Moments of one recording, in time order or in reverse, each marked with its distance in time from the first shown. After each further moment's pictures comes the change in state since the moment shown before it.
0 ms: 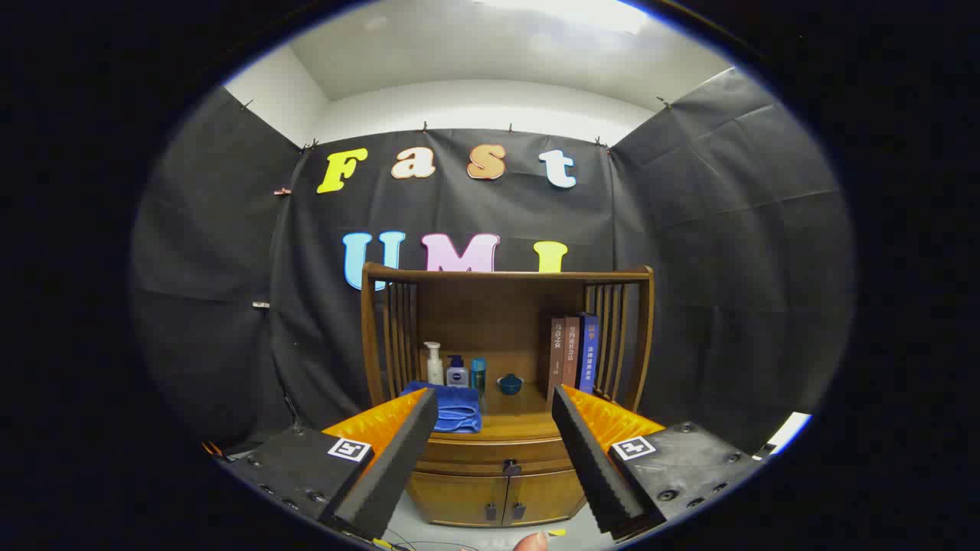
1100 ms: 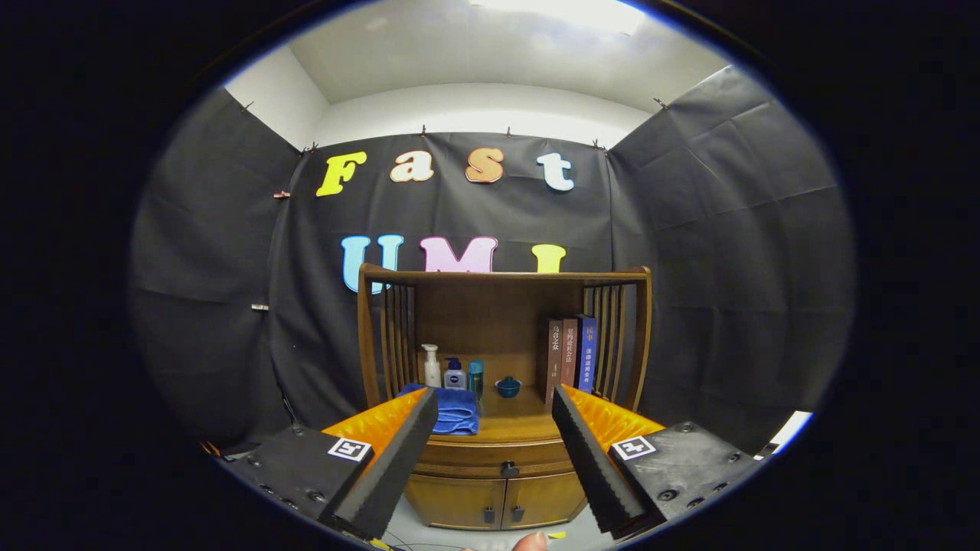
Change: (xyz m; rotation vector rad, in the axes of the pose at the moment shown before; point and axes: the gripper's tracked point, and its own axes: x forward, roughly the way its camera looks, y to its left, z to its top) arm 0.002 -0.009 -0.005 0.001 -0.035 -0.005
